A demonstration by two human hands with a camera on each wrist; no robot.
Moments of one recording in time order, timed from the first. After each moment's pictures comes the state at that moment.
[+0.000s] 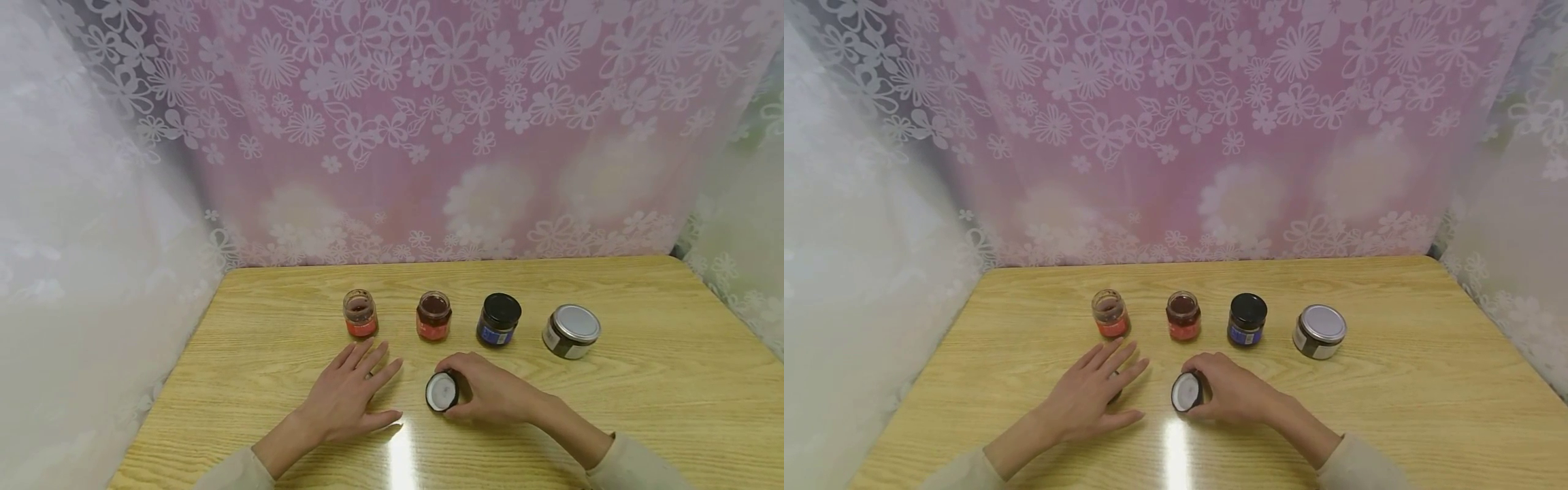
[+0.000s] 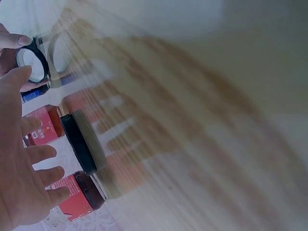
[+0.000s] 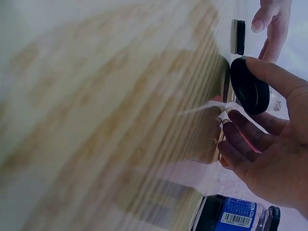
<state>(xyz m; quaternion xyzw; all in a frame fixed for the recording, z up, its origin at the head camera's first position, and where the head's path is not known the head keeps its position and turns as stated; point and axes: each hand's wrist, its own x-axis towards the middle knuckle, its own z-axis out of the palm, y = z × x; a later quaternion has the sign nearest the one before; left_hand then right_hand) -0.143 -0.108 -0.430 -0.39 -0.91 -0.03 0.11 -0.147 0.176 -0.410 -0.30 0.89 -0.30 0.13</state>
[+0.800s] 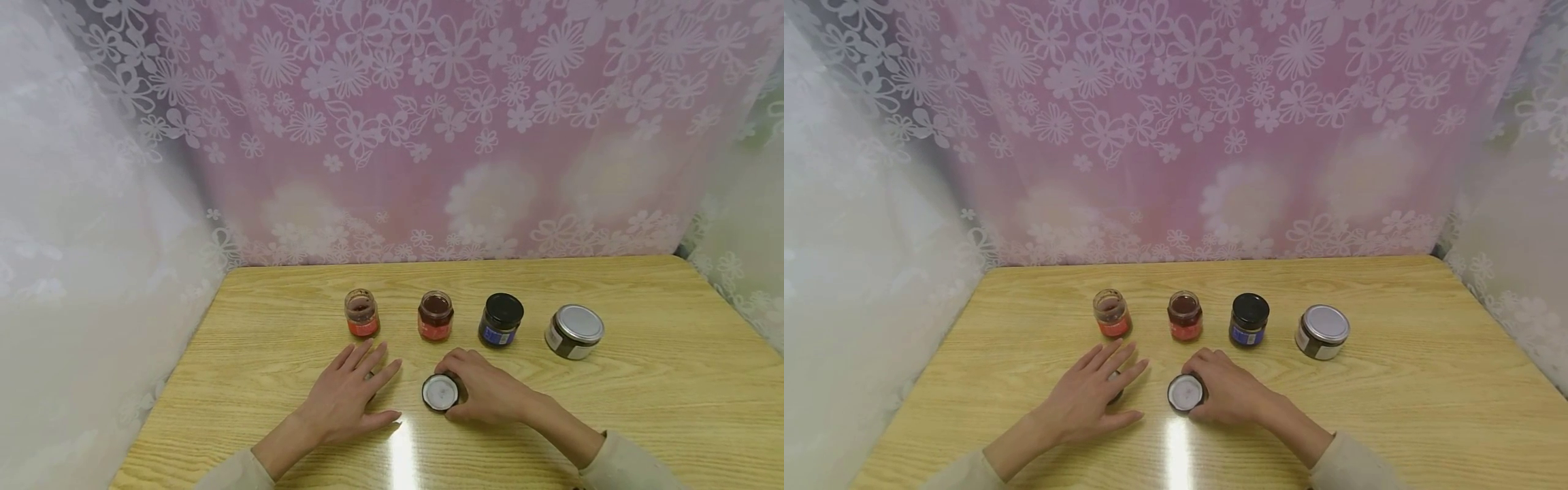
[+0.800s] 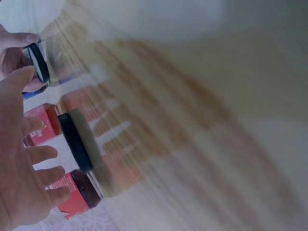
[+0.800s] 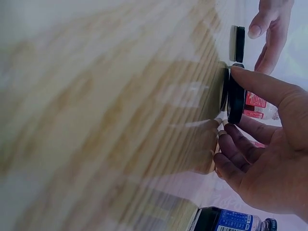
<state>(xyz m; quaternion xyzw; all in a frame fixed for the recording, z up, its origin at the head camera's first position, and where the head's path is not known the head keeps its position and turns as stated) -0.142 -0.110 -0.431 -0.38 -0.92 -0.02 0.08 -0.149 0.168 -0.412 -0.31 0.91 -0.26 0.11</state>
